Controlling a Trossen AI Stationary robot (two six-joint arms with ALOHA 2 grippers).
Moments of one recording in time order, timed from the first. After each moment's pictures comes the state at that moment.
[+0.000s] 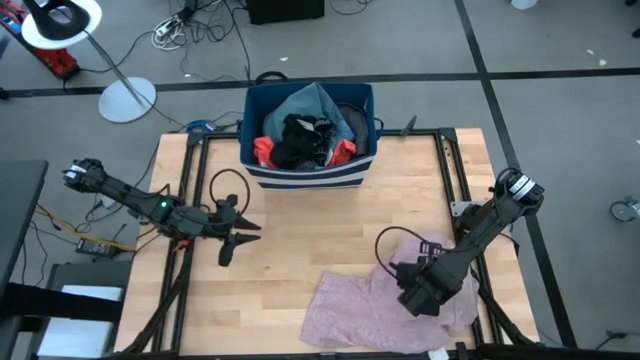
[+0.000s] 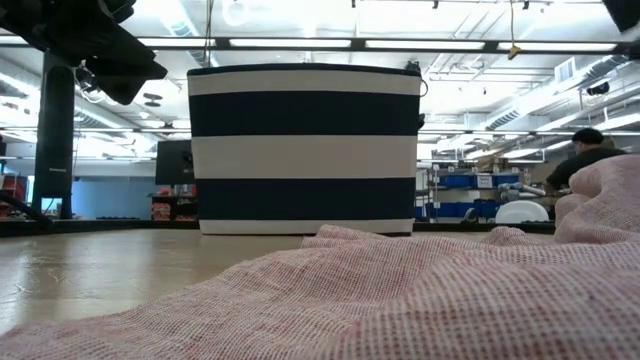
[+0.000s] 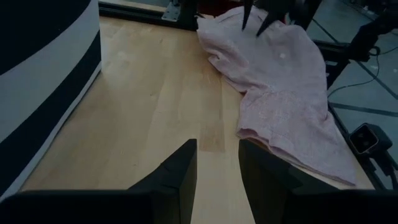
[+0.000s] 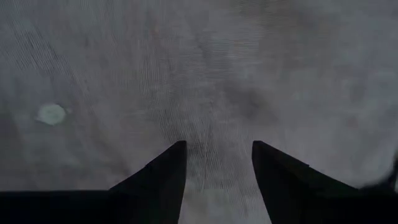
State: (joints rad) left arm -0.41 0.63 0.41 -0.16 -0.35 -0.35; right arm 0.76 1.65 1.22 -1.27 0.00 0.95
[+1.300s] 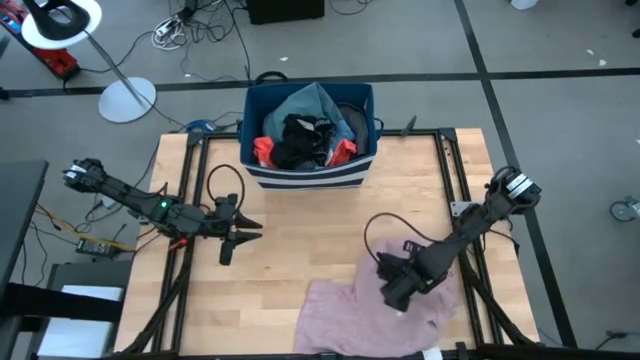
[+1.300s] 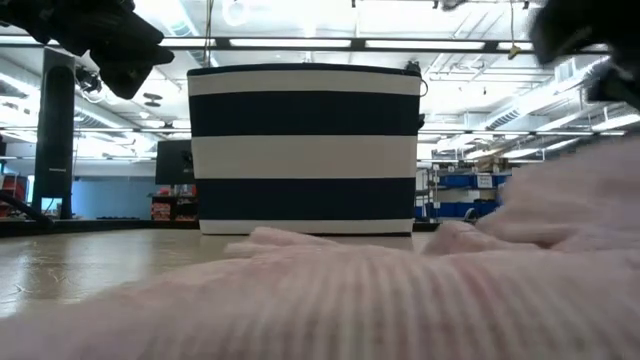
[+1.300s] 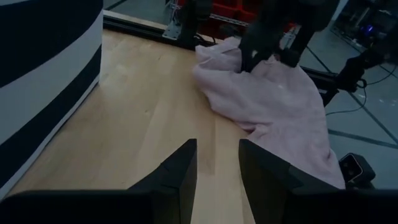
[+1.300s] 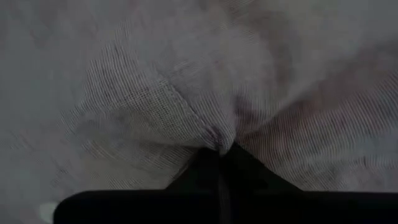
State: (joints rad) left arm -0.41 0.63 0.41 -0.08 -0.37 -0.40; right arm 0.65 1.65 1.12 -0.94 0.13 1.06
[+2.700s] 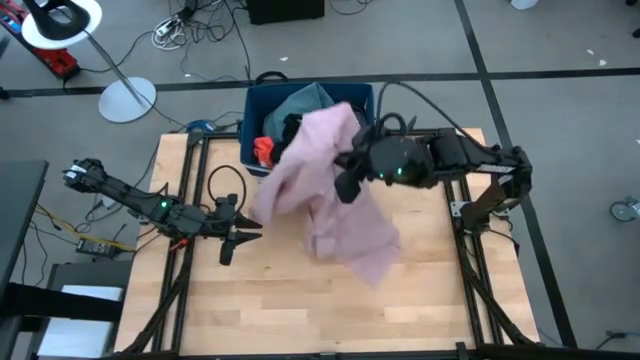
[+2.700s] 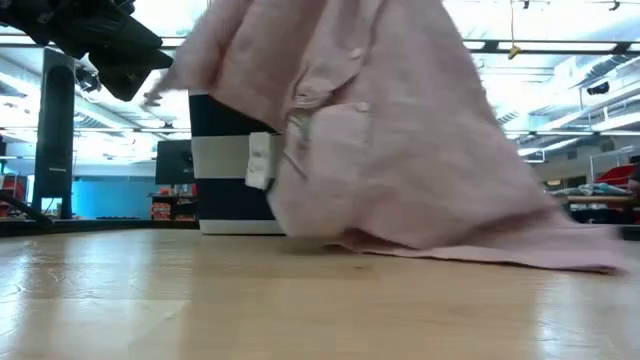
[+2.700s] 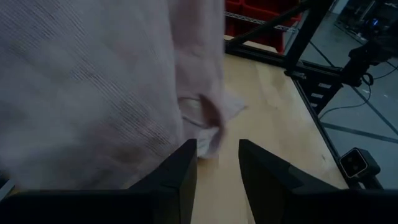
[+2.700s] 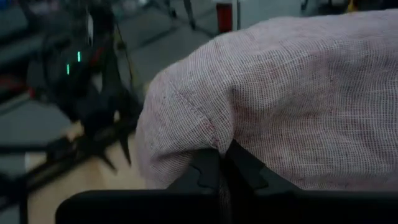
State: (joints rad) left arm -0.41 0.63 0.41 -0.10 -0.37 -0.40; right arm 0.16 1.65 2.10 -1.00 0.59 0.54
